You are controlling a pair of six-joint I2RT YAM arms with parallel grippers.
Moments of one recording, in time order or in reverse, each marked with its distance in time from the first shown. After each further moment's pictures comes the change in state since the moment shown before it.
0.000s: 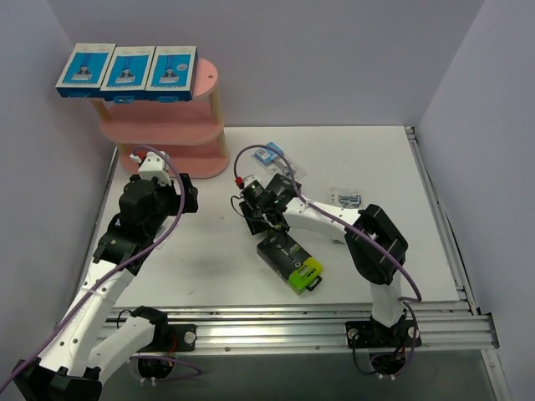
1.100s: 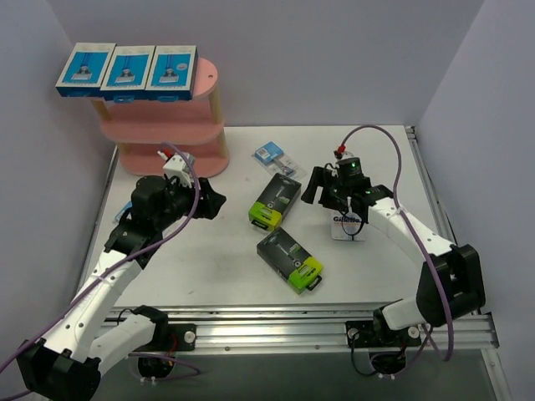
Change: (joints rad) left arm -0.047 0.071 -0.019 0.098 0.361 -0.052; right arm -0.496 -0.525 -0.397 0.083 -0.246 0.211
